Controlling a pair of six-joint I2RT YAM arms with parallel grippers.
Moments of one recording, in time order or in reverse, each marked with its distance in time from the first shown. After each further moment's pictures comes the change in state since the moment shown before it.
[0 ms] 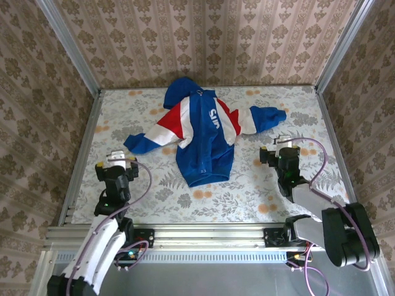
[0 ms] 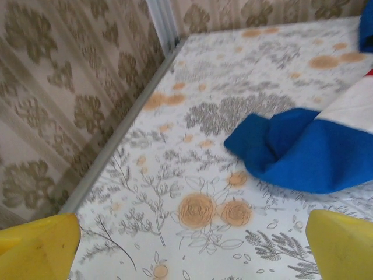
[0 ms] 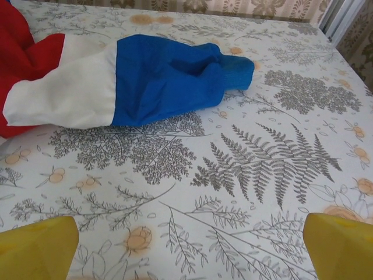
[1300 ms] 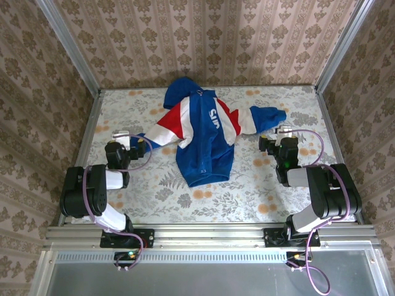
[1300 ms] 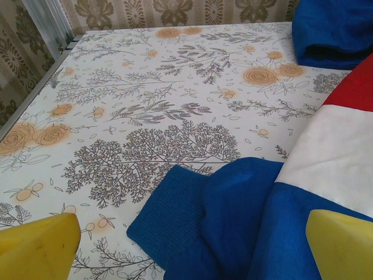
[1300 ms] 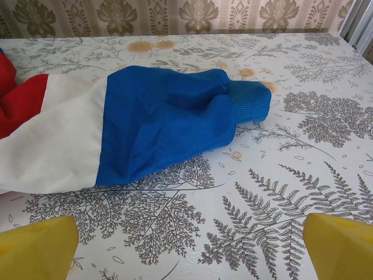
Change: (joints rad) left arm 0.214 1.005 0.193 0.828 0.509 0.038; right arm -0.099 0.377 0.113 0.326 -0.117 0.031
